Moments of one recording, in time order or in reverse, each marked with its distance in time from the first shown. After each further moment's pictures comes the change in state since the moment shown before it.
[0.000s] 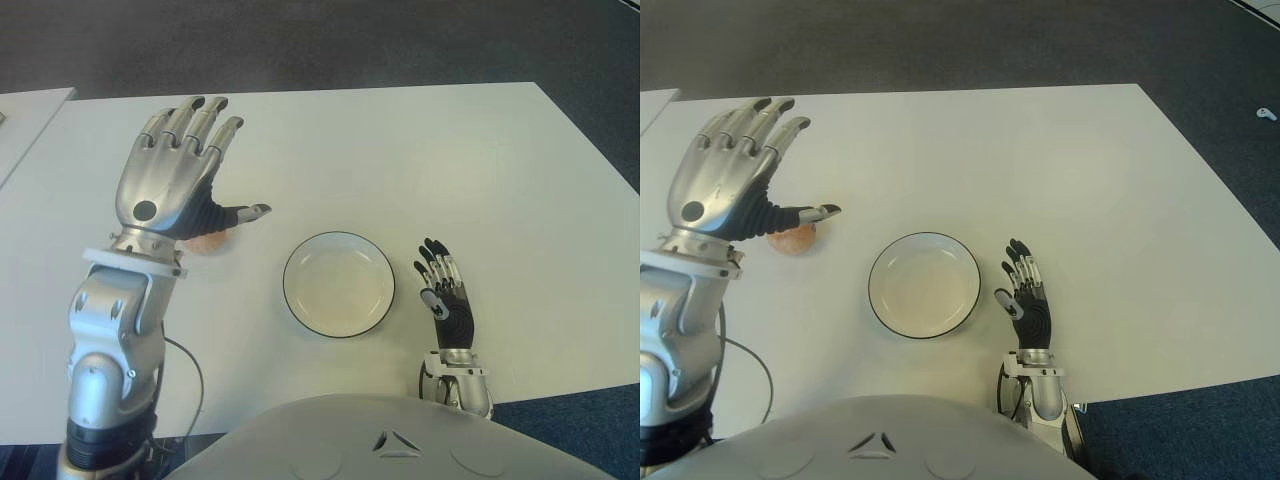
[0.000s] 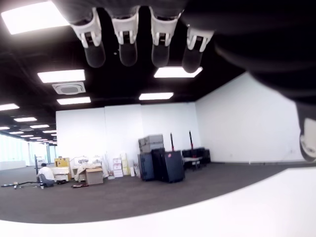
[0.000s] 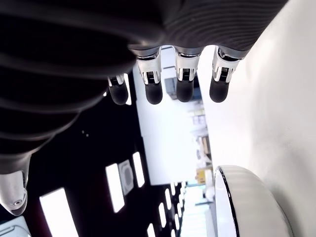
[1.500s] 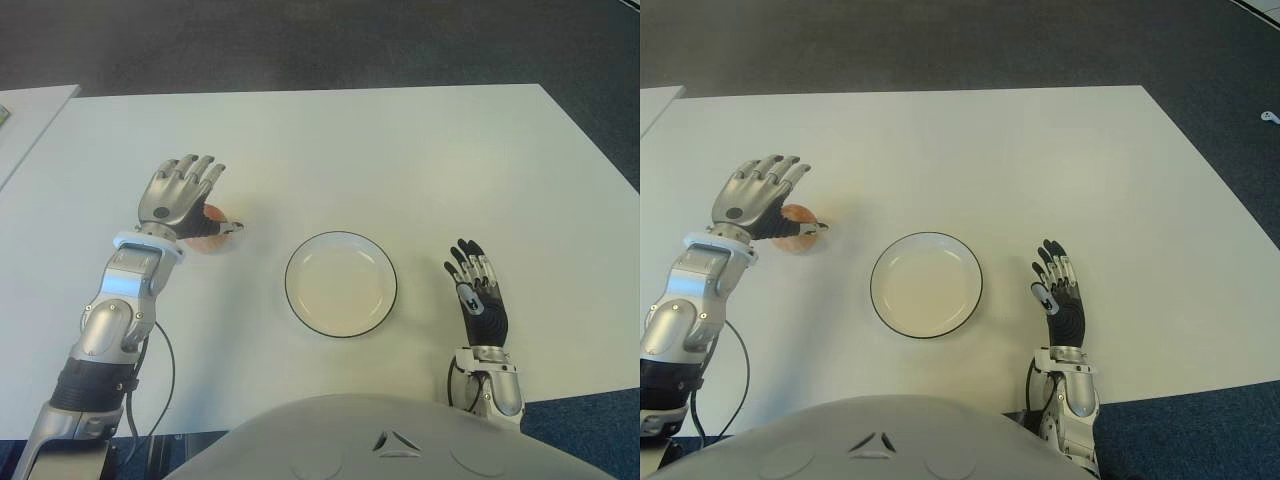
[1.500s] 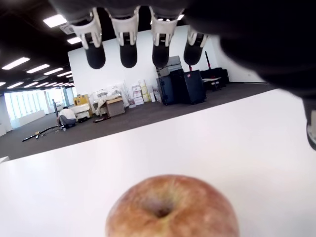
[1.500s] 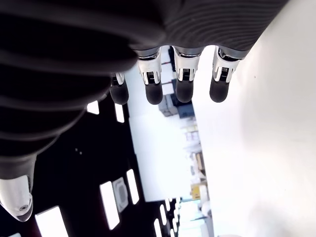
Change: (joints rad) left arm -0.067 0.169 -0.113 0.590 -0.050 0.005 0.246; right arm -0.037 -0.066 -0.141 -0.011 0.146 0.114 0.075
